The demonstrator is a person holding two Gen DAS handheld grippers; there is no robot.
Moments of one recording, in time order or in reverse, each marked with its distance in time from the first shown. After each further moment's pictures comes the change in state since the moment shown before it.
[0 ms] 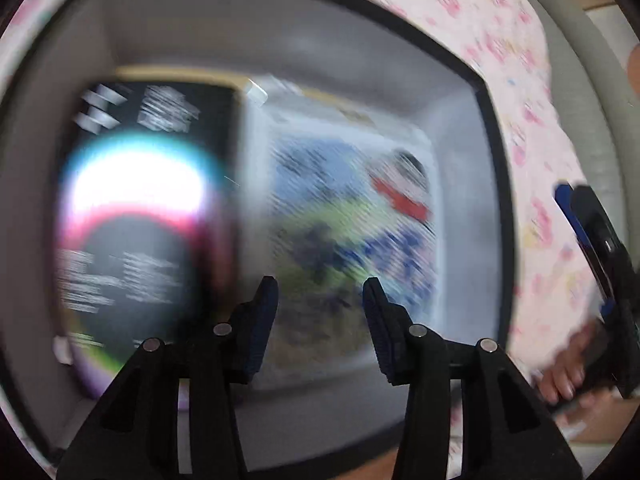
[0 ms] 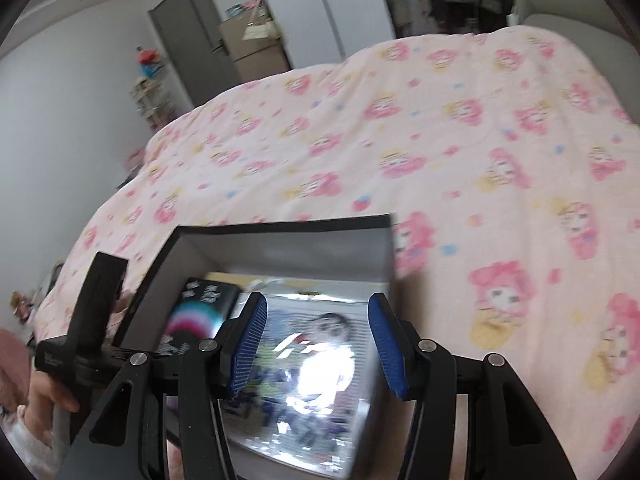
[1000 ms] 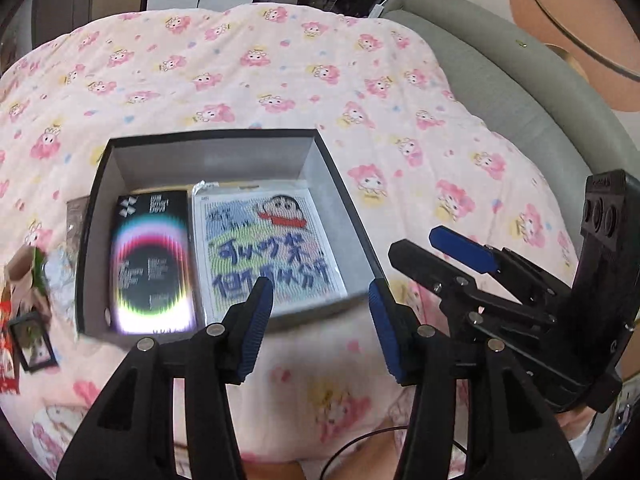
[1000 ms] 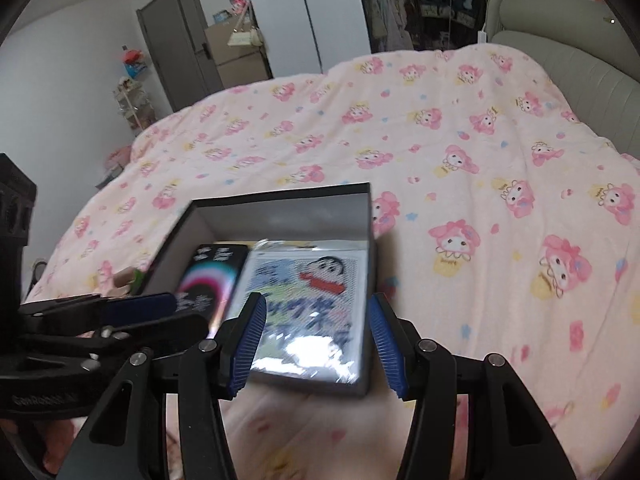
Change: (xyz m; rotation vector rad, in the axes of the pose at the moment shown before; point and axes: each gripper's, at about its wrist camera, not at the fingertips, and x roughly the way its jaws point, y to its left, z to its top) left arm -0.106 -0.100 -0.103 0.321 -0.400 0.085; right arm -0.093 0.058 -0.064 -0.012 -0.025 -0.077
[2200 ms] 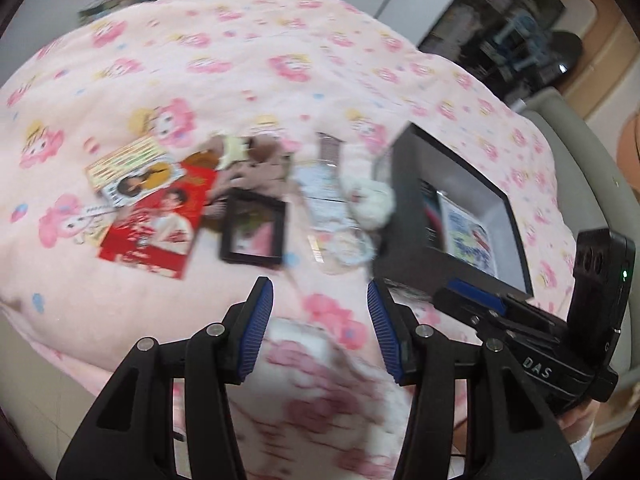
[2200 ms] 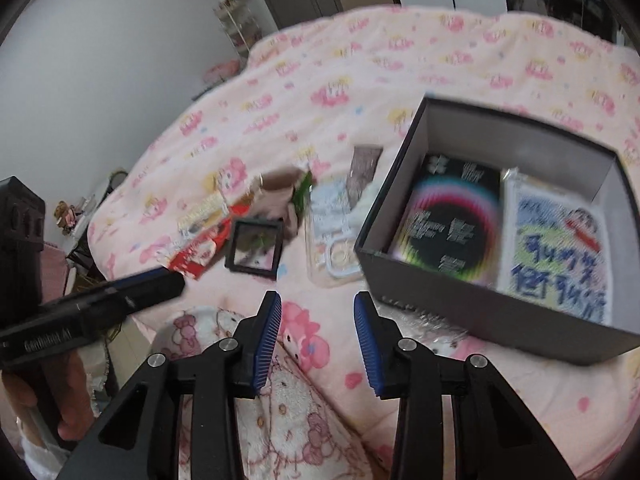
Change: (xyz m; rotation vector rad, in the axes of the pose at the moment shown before) left arm -0.113 0.255 -0.140 -0.476 -0.139 0.203; right arm 0.093 0.227 -0.064 -0.198 0.303 0.318
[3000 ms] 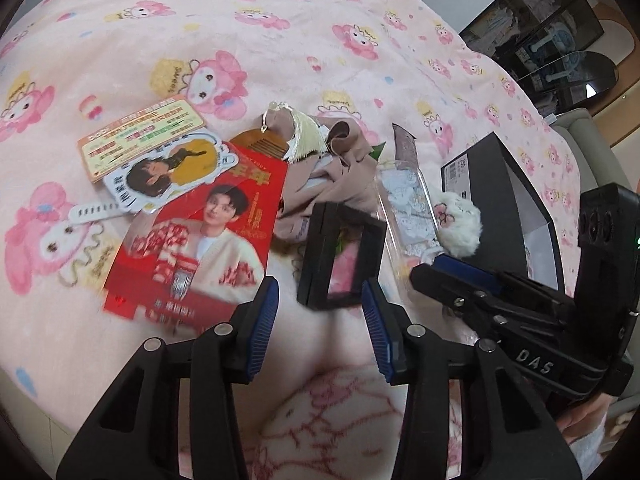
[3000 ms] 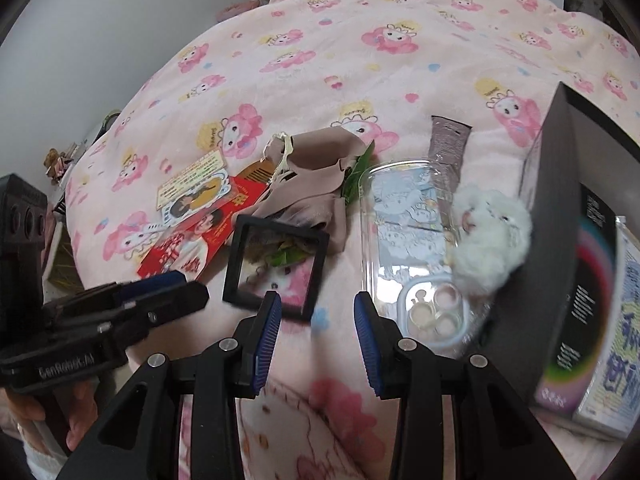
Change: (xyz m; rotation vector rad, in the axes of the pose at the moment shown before) left arm 0.076 0.081 0.038 -0.086 0.091 -0.006; right arm 0.128 0.047 0.059 -0.116 0.164 -0.013
